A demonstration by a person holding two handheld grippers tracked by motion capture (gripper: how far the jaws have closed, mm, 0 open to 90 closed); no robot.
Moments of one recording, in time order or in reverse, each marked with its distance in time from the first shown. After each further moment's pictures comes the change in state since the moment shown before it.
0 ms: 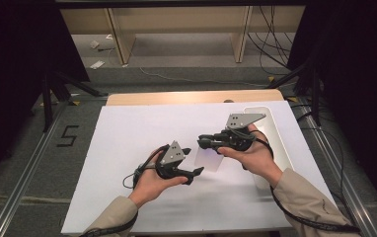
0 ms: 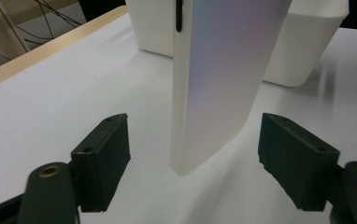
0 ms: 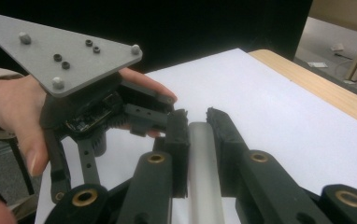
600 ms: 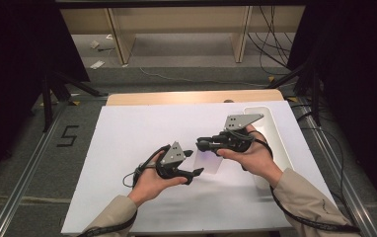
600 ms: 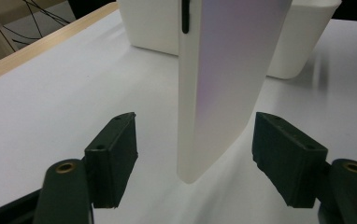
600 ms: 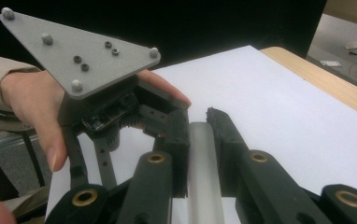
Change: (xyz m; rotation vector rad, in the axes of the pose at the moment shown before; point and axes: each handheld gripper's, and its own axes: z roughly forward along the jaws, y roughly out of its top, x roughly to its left) left arm 0.003 -0.003 0.002 0.016 -0.029 0.026; right arm 0.003 0.000 0.002 0.018 0.042 -0.010
